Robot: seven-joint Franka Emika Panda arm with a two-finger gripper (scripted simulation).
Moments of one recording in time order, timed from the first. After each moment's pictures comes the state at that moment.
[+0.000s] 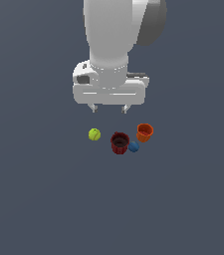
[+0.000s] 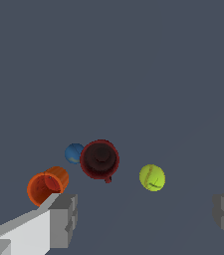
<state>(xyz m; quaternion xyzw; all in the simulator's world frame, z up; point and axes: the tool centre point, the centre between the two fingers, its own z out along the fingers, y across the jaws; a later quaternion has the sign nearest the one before) -0.006 -0.006 0.310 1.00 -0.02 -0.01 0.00</state>
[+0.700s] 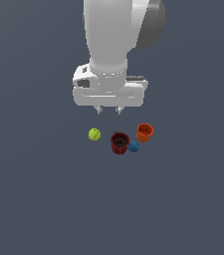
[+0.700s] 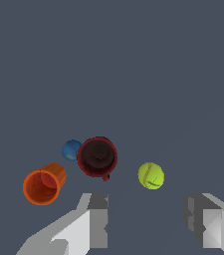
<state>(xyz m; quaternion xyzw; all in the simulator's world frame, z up) -0.008 -0.008 0.302 1.00 -0.01 -0.02 0.00</state>
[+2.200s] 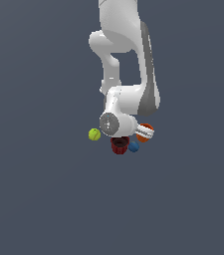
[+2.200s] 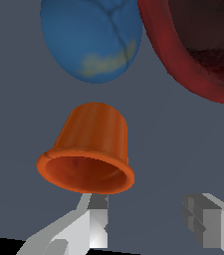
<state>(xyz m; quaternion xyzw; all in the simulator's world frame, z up) -0.107 0.121 0.104 0.88 -0.26 -0.36 -0.15</state>
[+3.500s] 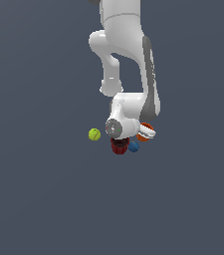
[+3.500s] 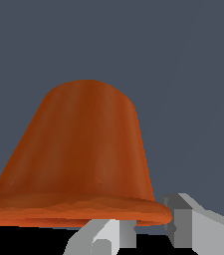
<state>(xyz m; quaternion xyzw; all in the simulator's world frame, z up) -0.138 0.150 0.070 0.86 -0.29 -0.39 -0.16</state>
